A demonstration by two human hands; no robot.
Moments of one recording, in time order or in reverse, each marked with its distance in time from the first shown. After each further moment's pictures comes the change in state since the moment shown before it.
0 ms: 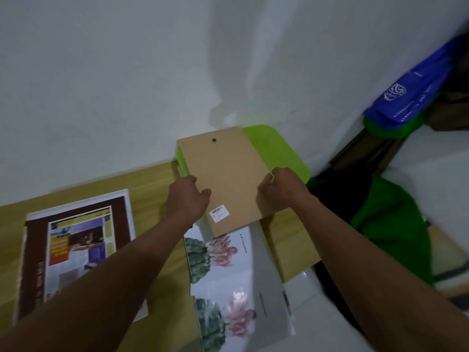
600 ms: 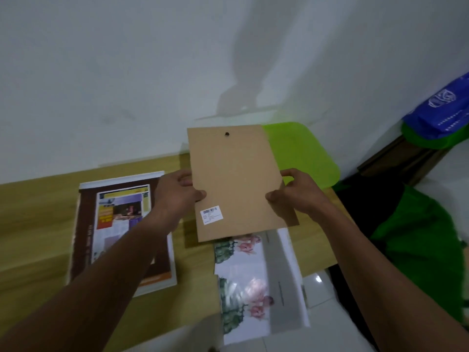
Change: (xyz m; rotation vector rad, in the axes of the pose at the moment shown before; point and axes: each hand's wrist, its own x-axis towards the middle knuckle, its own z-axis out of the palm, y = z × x) left_hand -0.043 -0.042 -0.068 -0.641 0.020 -0.271; right_hand -0.068 -0.046 -0.014 0.637 -0.157 0.025
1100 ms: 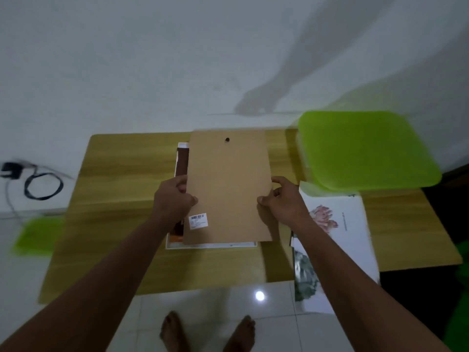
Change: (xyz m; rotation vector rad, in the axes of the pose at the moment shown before) left_hand -0.035 -0.104 -0.191 0.226 0.242 -0.058; right_hand -0.045 -0.028 0.220 -0.010 -0.156 -0.131
